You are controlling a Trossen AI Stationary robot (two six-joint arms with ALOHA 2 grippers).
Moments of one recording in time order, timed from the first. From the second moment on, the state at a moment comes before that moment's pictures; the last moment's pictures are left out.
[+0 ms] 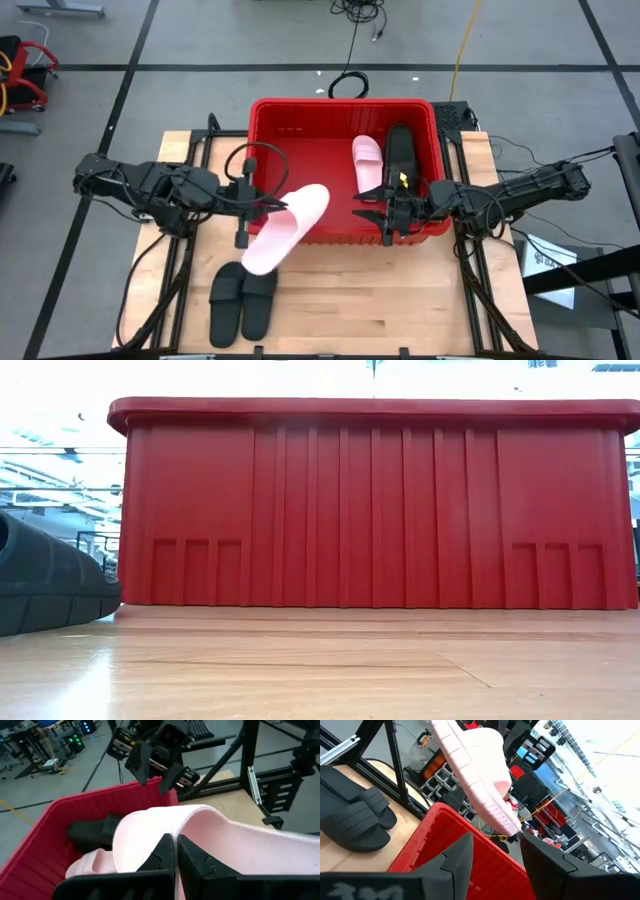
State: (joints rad) left arm -0.28 1.18 1.39 -0.57 -0.26 0.10; right arm 0.19 1.08 0.83 0.36 0.24 -0.75
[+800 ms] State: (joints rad) left arm -0.24 1.22 1.39 -0.49 -0.13 0.09; right arm 0.23 1.16 0.83 0.52 0.24 -0.98
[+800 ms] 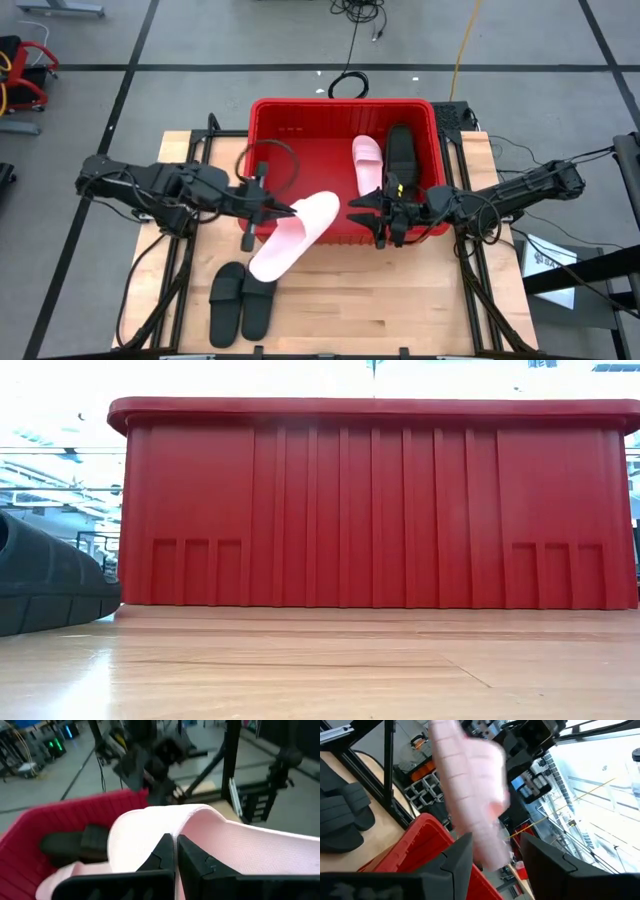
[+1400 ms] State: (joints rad) left arm -0.22 1.24 1.39 -0.46 -0.10 0.10; right arm 0.23 1.19 0.83 0.51 0.24 -0.98
